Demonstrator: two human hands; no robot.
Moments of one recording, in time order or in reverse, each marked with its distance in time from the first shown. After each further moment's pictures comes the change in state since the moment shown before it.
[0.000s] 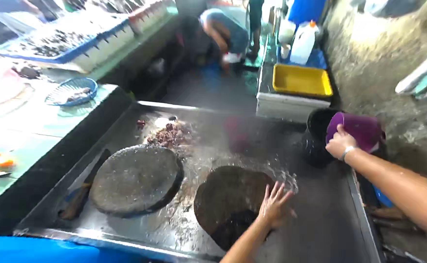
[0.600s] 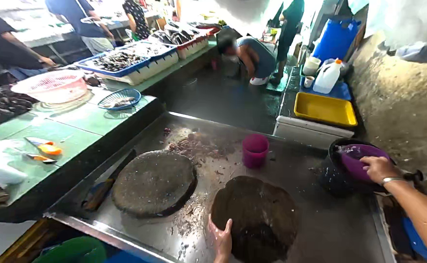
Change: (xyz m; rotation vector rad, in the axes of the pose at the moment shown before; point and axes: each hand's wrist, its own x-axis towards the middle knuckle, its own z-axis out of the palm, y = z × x) left_hand -0.137 -0.116 -0.039 -0.550 0.976 -0.944; right_hand 0.056 0.067 0.054 0.776 0.445 0.189
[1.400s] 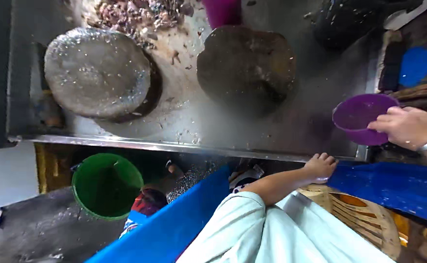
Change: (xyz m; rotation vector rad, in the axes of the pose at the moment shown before) left_hand -0.362 0.023 0.099 0.622 -1.772 0.933; right_hand -0.357 0.011 0.041 -0.223 -0.446 -0.474
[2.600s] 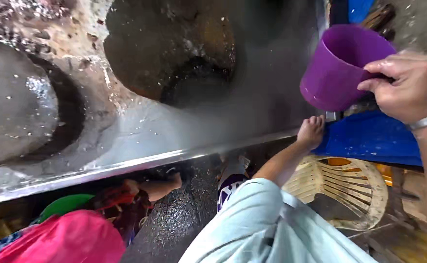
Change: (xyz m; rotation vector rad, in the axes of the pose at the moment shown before) left_hand 0.098 0.034 0.047 0.153 0.161 -0.044; right_hand -0.078 -0.051 -0.003 0.371 0.600 0.356
